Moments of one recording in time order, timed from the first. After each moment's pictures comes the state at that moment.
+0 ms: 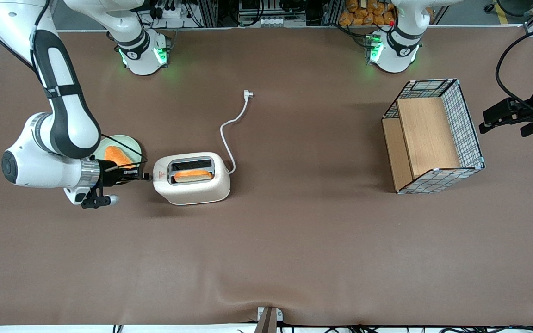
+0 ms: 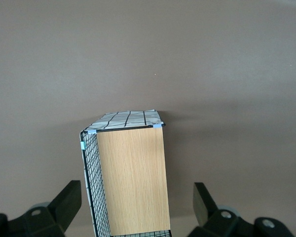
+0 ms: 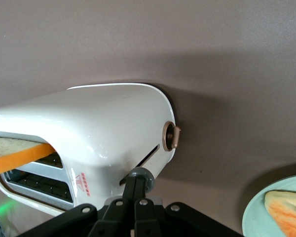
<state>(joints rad) 0.09 0.38 -0.04 -1.85 0.53 1.97 -0.27</state>
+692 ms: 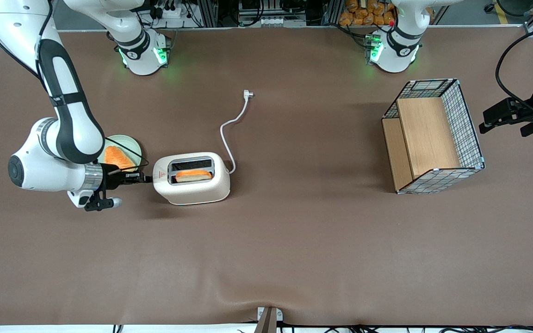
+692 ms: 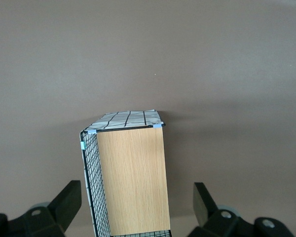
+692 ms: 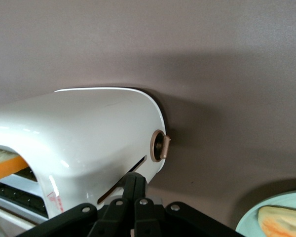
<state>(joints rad) 0.08 0.43 -0.04 -1.85 0.53 2.01 -0.32</state>
